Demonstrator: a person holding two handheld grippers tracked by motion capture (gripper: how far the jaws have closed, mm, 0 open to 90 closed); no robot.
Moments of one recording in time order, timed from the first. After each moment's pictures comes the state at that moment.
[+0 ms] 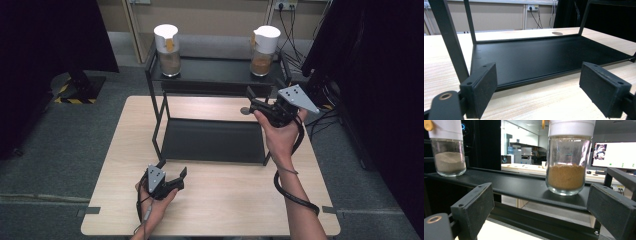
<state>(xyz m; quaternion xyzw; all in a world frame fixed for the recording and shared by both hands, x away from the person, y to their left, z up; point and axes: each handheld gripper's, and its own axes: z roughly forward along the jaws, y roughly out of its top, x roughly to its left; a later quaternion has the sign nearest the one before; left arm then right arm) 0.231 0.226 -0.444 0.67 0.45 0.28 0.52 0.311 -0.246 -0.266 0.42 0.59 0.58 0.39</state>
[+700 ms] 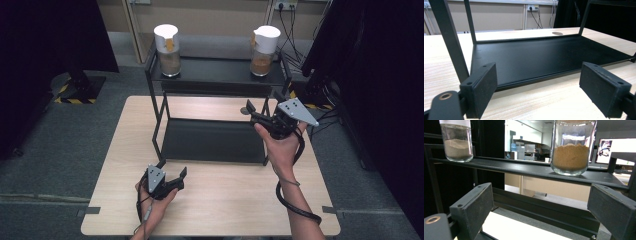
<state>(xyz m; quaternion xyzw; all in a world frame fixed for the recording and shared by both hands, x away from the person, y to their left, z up) 0.231 0.226 -0.444 0.67 0.45 0.28 0.52 0.296 -0.253 -0.284 0.41 0.60 0.58 0.37</state>
